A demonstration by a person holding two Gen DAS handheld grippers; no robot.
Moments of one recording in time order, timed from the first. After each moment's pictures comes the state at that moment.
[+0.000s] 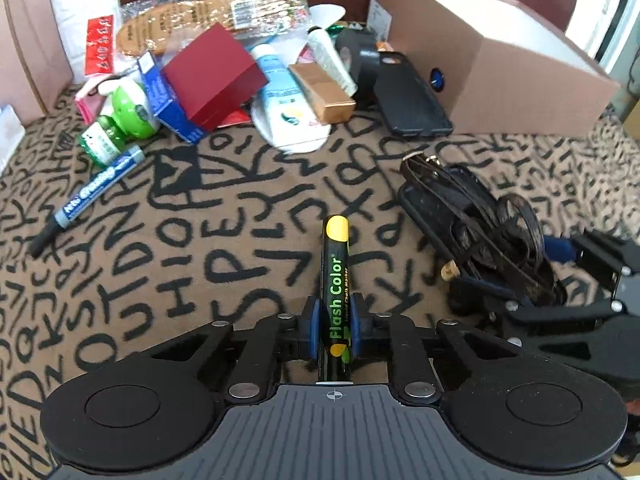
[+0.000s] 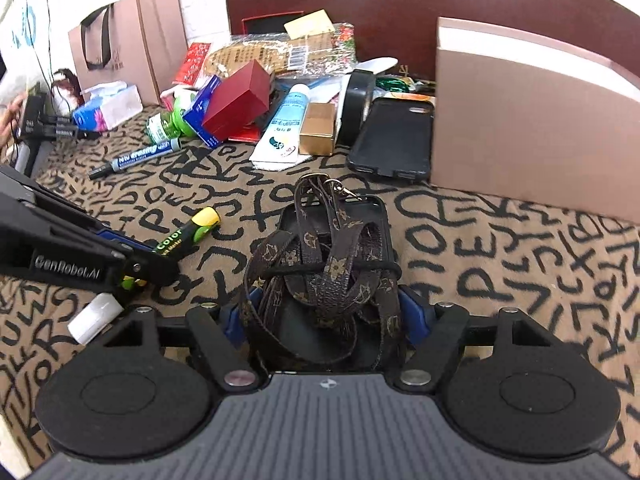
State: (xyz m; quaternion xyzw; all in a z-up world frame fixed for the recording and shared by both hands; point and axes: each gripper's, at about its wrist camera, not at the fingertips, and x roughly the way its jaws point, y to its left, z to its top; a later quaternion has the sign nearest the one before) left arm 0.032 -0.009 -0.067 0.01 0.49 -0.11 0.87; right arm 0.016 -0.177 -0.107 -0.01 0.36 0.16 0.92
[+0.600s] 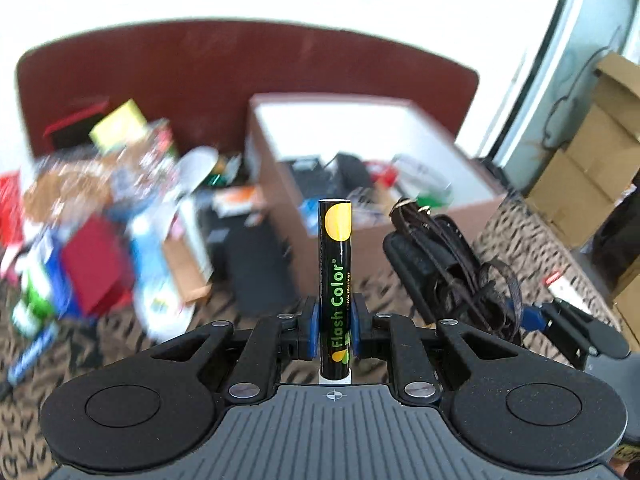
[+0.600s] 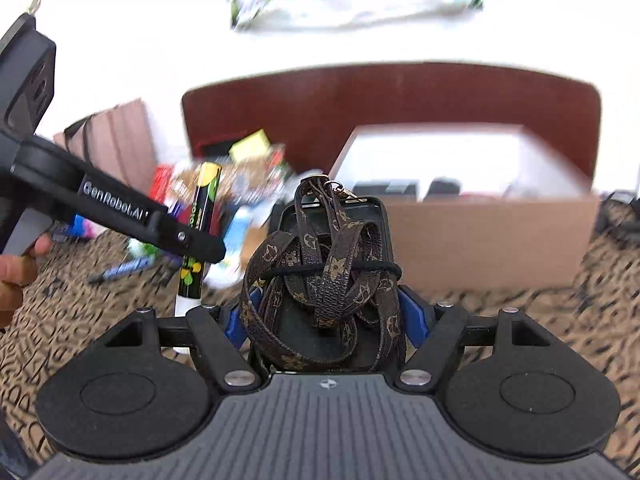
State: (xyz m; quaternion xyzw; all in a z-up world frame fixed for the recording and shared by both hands) left arm 0.085 -0.092 0.053 -0.02 0.39 -0.22 0.90; right arm -0.009 -0.259 -0.014 0.03 0.23 0.11 0.97
